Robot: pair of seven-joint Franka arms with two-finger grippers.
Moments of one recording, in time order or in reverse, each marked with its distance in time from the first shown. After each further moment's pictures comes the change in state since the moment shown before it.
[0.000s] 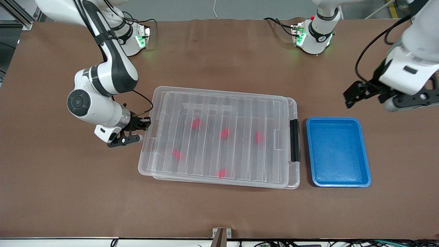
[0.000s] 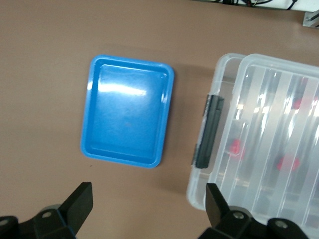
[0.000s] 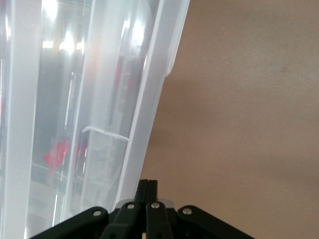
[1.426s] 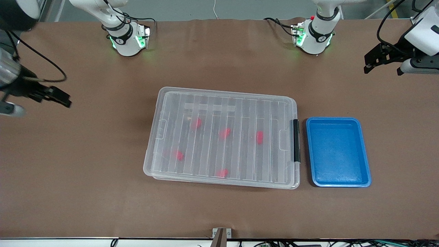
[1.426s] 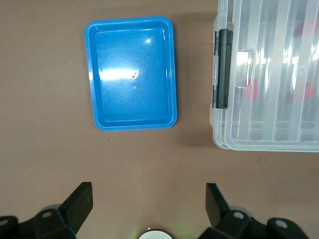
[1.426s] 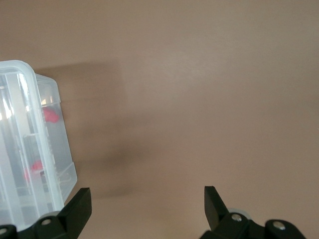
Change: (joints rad) left arm -0.045 -0.232 0.176 -0.258 -0.126 -0.032 0.298; right arm -0.177 -0.252 -0.105 0.412 -0.207 -0.628 0.221
